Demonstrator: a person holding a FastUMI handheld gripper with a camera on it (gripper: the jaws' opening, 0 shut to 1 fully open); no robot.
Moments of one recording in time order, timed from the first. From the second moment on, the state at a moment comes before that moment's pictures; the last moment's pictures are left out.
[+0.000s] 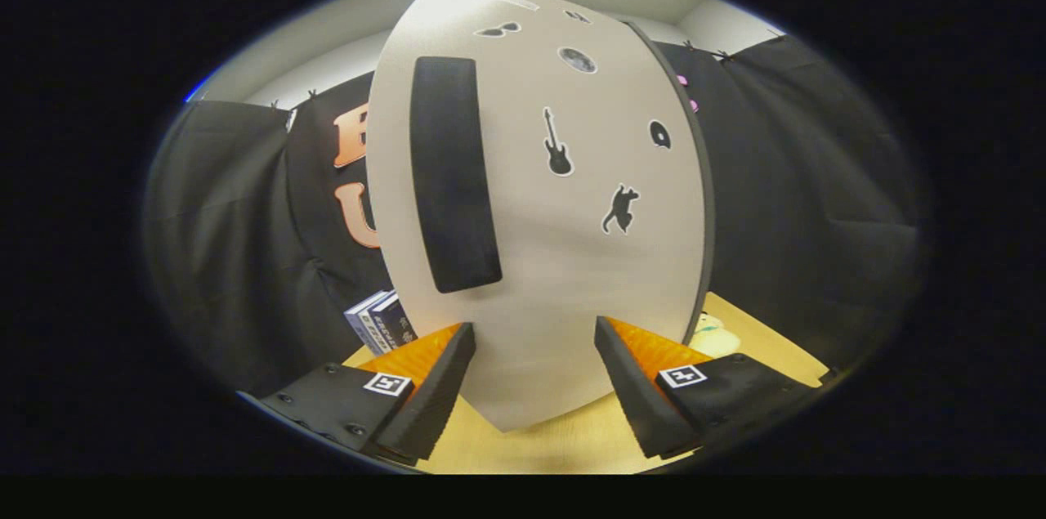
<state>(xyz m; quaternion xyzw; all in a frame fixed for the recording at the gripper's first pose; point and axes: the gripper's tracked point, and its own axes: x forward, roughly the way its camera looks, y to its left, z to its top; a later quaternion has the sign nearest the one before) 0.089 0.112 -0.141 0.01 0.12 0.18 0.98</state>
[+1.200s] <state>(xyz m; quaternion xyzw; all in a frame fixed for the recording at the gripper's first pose) 0.157 0.155 -0.189 0.03 0.16 0.09 0.98</state>
